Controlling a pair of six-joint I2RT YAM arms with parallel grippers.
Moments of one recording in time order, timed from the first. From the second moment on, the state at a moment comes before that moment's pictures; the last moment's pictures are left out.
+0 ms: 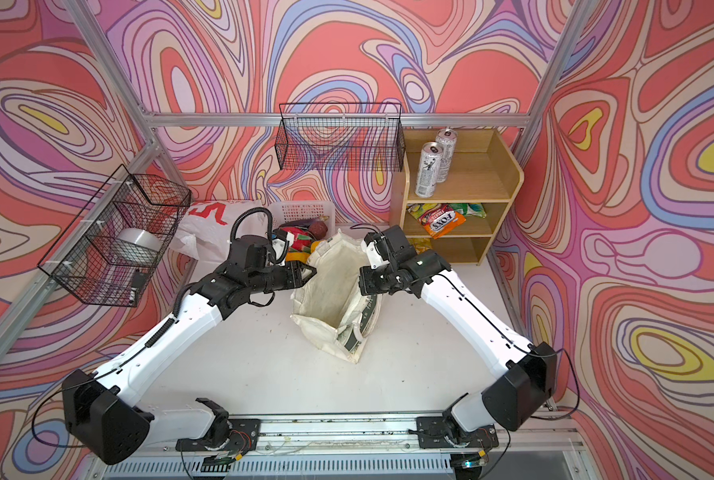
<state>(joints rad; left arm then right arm) -0.48 1.33 1.20 -0.47 0.33 -0.54 0.54 1.47 1.48 -0.93 -0.24 0.35</state>
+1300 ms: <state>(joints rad) -0.58 1.31 1.19 -0.53 0.07 -0.63 0.64 1.63 1.73 -1.13 -0.11 0.25</state>
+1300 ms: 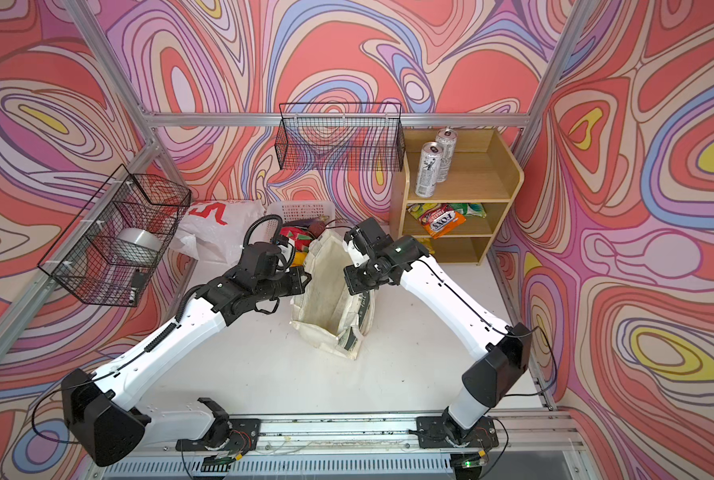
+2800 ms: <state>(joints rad) -0.58 1.37 1.18 -0.47 0.19 -0.67 0.16 1.77 2.40 -0.78 0.18 0.23</state>
